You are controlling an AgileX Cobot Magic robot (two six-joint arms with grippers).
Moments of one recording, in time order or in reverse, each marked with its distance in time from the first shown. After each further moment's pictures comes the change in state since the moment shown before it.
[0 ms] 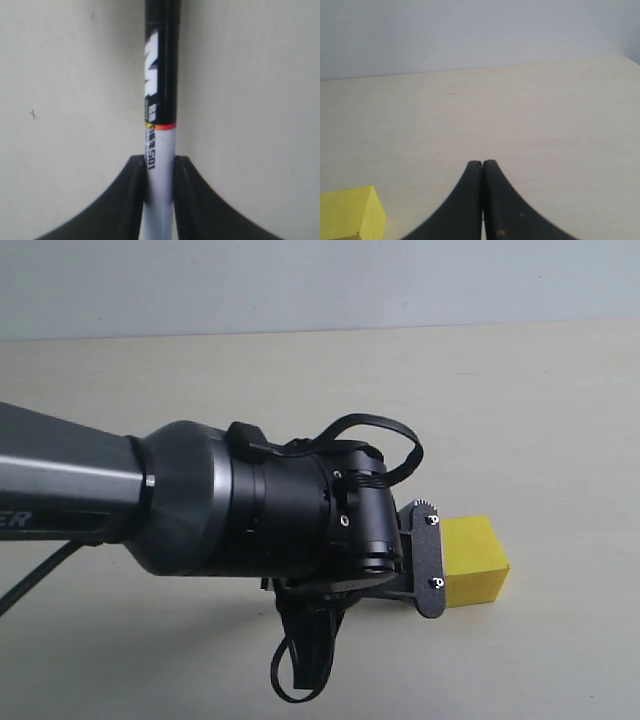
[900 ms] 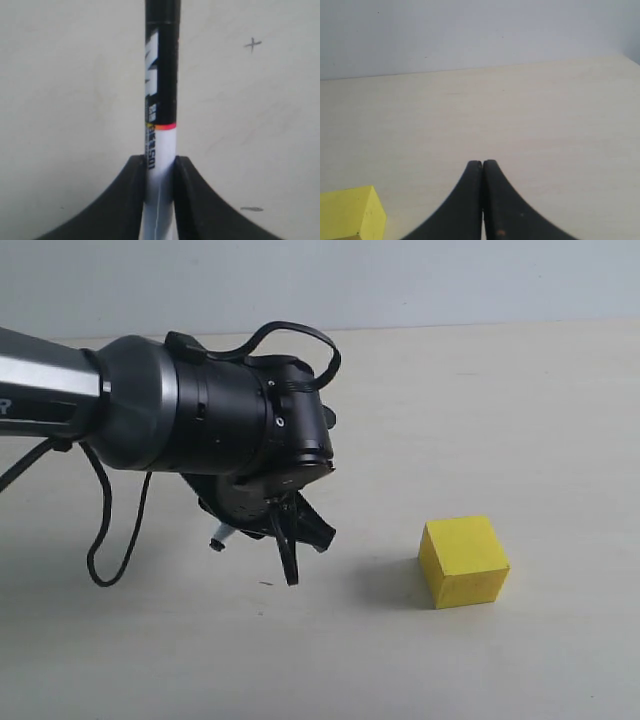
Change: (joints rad) left arm 0.180 -0.005 -0.025 0.120 0.098 -1.025; right arm 0.000 0.000 0.000 0.000 0.000 0.000
